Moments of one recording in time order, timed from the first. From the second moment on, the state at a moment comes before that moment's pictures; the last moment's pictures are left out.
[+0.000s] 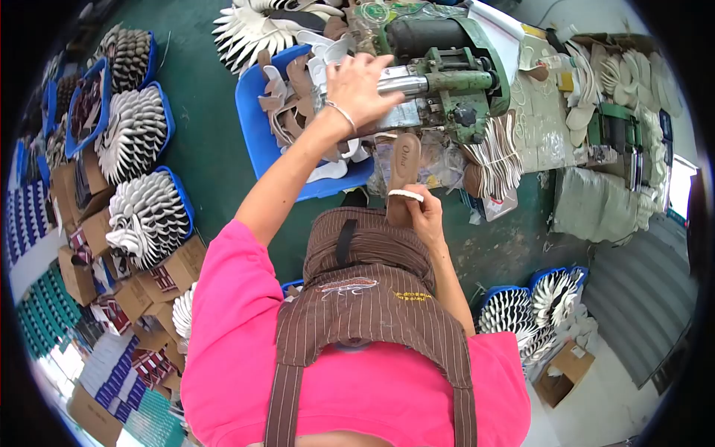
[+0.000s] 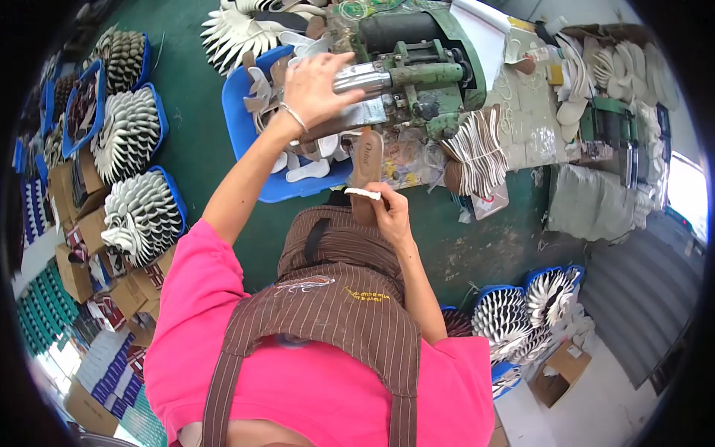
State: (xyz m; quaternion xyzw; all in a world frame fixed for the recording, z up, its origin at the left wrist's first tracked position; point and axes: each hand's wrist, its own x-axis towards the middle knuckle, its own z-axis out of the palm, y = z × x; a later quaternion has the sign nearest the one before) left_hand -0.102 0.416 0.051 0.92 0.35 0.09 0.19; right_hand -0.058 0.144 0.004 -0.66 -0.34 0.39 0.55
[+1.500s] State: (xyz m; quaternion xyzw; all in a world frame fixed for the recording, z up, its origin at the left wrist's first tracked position) left_hand -0.292 0.304 -0.198 0.25 0.67 0.02 0.70; right_hand -0.054 0.213 0.004 -0.68 -0.22 0.59 0.37
